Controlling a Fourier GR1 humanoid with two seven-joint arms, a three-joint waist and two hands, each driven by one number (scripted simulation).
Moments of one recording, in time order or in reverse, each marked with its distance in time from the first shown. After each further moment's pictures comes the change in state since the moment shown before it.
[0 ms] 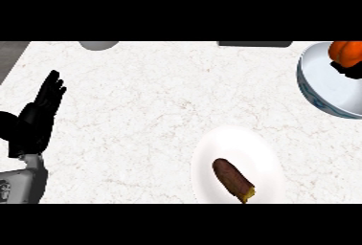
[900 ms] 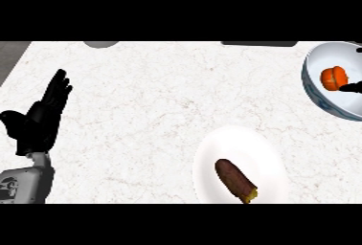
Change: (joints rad) left arm -0.014 -0.023 -0.016 0.008 -0.013 0.005 -0.008; right arm -0.135 -0.141 -0.087 0.568 -0.008 0.078 -0.192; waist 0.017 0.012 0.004
